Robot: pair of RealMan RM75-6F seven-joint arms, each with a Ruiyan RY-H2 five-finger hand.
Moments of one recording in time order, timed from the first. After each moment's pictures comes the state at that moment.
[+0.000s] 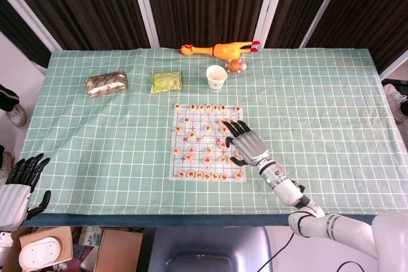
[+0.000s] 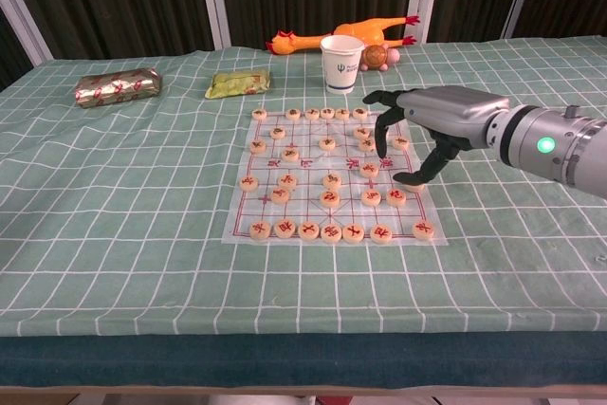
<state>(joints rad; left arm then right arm) -0.11 -1.10 0.01 -1.55 1.59 1.49 -0.07 0.74 -1.63 0.20 -1.23 -1.31 0.83 -0.22</state>
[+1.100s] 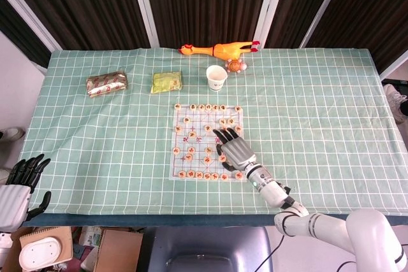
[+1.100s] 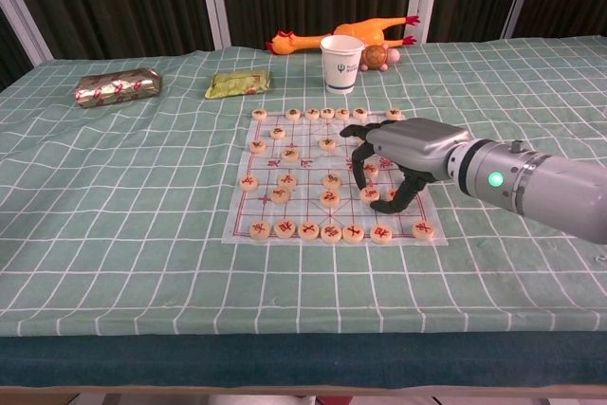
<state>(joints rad) -0.11 -1.09 0.01 -1.55 1.60 1.49 -0.09 0.80 -1.76 0.16 -1.11 -1.26 0.80 -0.27</state>
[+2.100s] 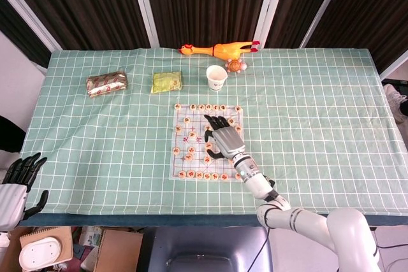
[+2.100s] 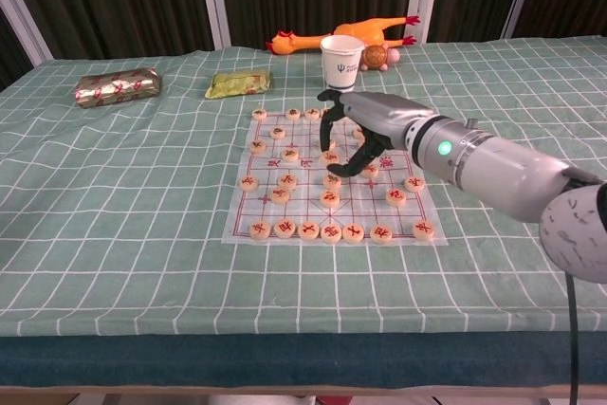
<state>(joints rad) -0.11 -1.08 0.01 -1.54 1.60 1.50 -0.12 0.88 -1.90 0.28 -0.95 -1.21 0.82 -0.10</state>
